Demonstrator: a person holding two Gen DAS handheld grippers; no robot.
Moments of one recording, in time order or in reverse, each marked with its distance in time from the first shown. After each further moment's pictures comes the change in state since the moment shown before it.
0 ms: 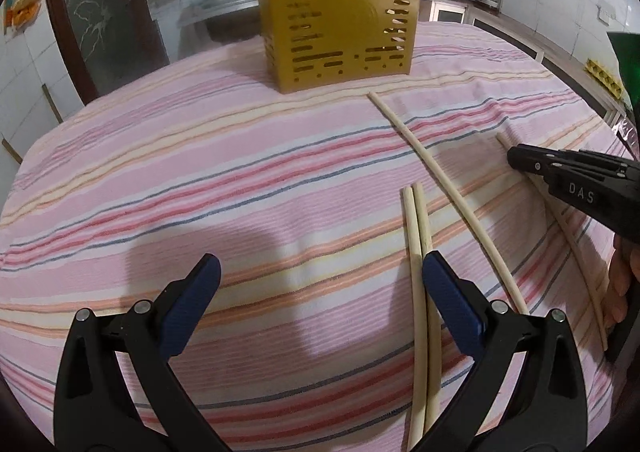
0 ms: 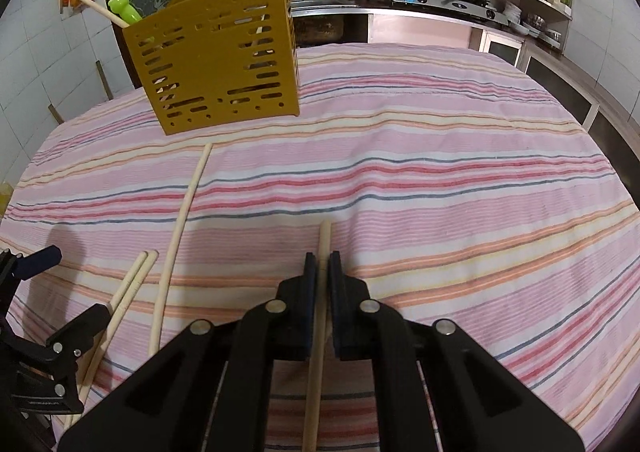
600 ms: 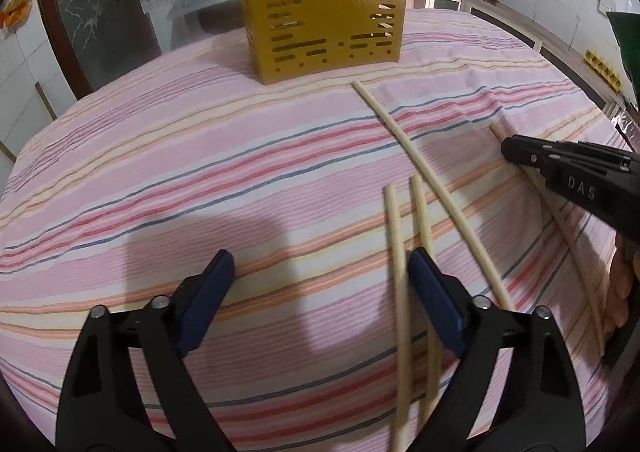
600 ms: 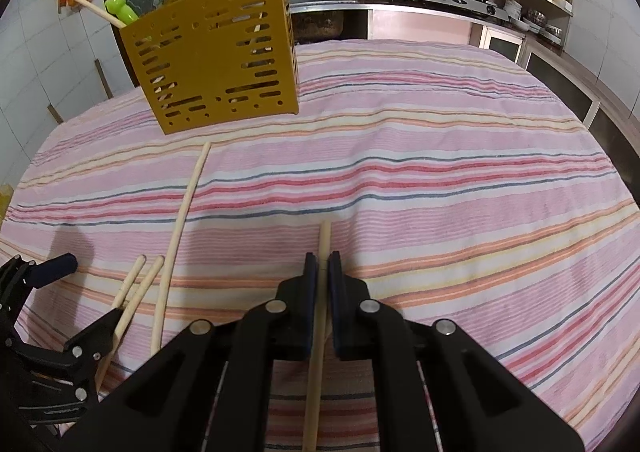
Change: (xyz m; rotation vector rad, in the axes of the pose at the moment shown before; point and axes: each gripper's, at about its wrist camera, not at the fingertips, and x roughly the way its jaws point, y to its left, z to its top) left arm 0.008 -0.016 0.007 0.017 0.049 -0.009; right arm 0.001 -0.002 0.004 -0.002 0.027 -0.003
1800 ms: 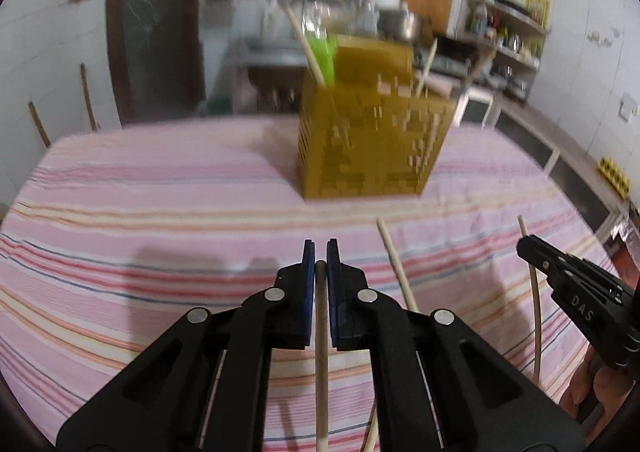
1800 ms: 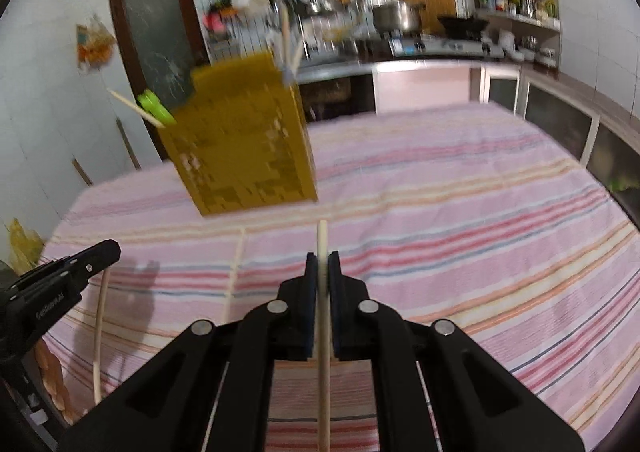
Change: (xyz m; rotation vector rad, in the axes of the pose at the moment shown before) left arm -0.064 0.027 0.040 -0.242 -0.289 0.038; right arm -0.059 -0.011 0.014 0.065 -0.262 0.100
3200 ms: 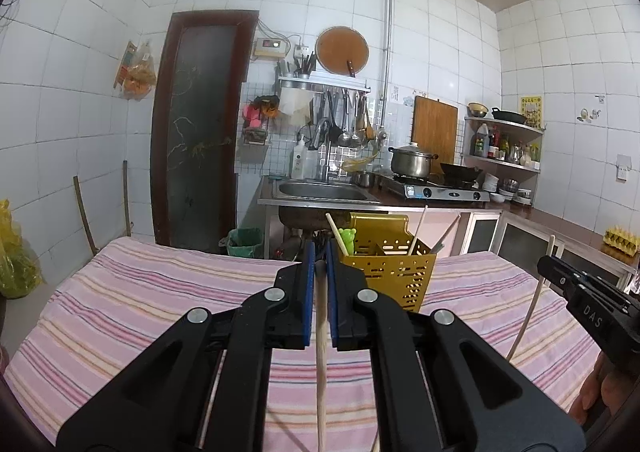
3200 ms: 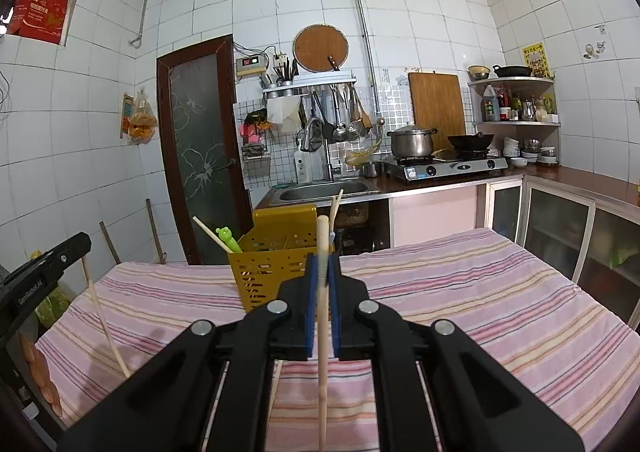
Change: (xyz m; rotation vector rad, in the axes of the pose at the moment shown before) left arm -0.130 0.010 0.006 -0.024 -0.492 0.073; right arm -0.099 0.015 0.013 -0.071 -0.414 0.058
